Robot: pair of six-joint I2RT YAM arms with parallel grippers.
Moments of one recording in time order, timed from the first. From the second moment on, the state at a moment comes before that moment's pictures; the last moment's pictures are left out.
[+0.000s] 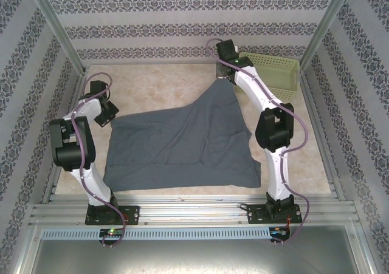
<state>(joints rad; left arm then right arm) 0.21 1.83 1.24 -0.58 -0.07 -0.65 0.34 2.19 2.10 -0.76 0.34 0.28</state>
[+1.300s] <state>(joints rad) 0.21 1.01 0.63 -0.58 -0.04 -0.68 0.44 0.82 0.72 -0.70 0.23 0.64</state>
